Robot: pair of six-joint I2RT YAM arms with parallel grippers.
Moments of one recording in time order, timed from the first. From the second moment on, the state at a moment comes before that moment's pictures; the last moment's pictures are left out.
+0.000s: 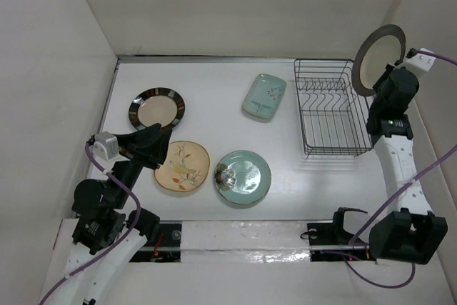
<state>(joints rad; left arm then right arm) -0.48 0.23 0.67 -0.10 0.00 -0.33 -0.14 1.11 1.06 0.05 0.43 0.13</state>
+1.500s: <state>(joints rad) -0.49 0.23 0.67 -0.09 0.01 -0.33 -0.20 1.47 1.13 0.14 0.33 -0.16</state>
